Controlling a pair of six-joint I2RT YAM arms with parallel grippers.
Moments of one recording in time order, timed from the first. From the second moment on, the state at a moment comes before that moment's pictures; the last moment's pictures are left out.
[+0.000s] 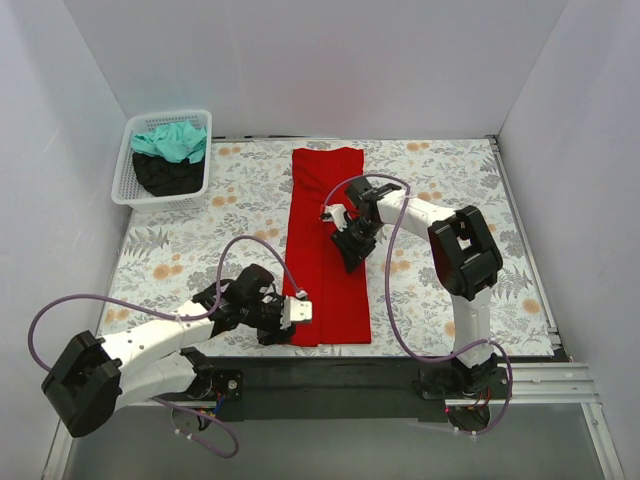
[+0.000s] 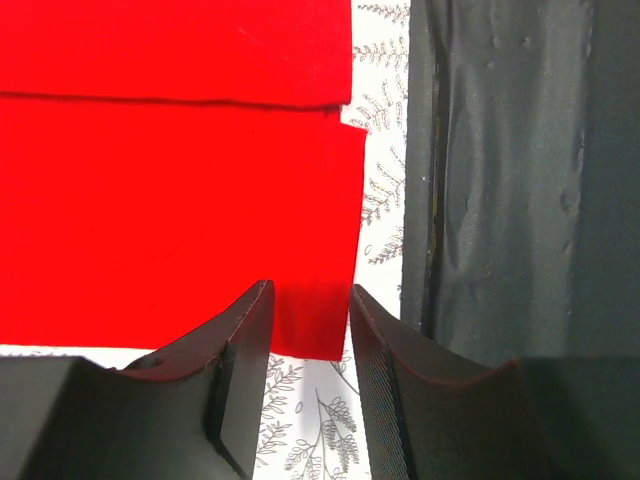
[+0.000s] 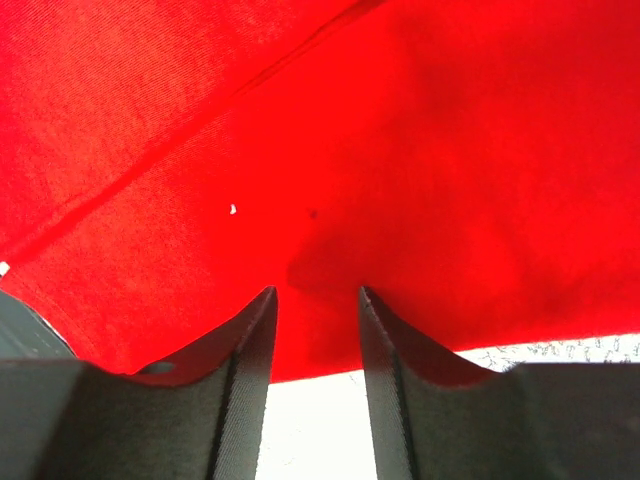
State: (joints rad) left arm -0.78 1.04 0.45 -0.37 0.56 0.58; right arm 0.58 2.04 1.48 -0.84 -0.46 -0.33
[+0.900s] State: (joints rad) left arm -0.78 0.88 0.36 -0.46 0.62 1.04; right arm 1.05 1.22 0.63 -0.63 -0.35 -1.00
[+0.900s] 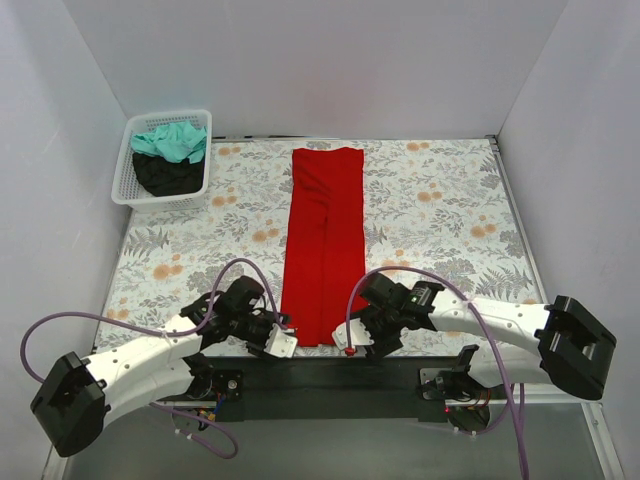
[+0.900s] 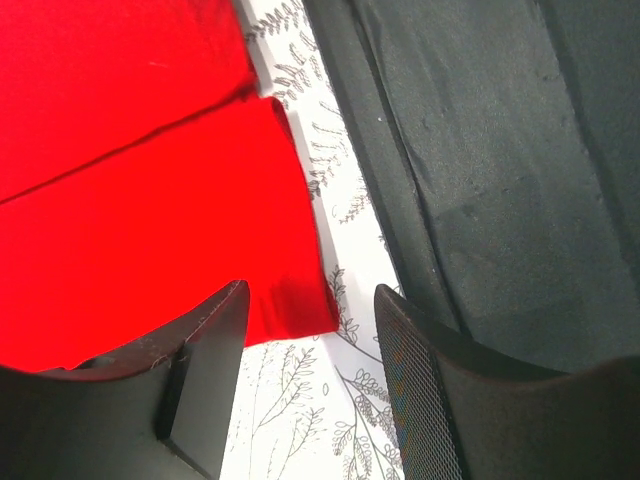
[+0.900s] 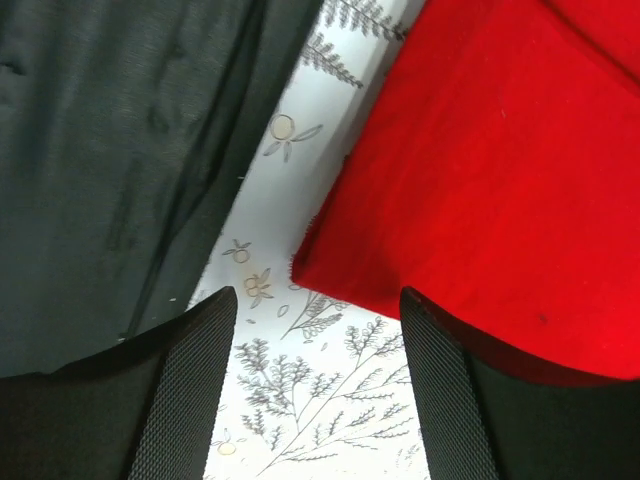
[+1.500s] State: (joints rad) left arm -0.77 0.99 0.34 -0.37 0.63 1.07; right arm 1.12 1.25 0.59 -0.44 -0.24 -1.00
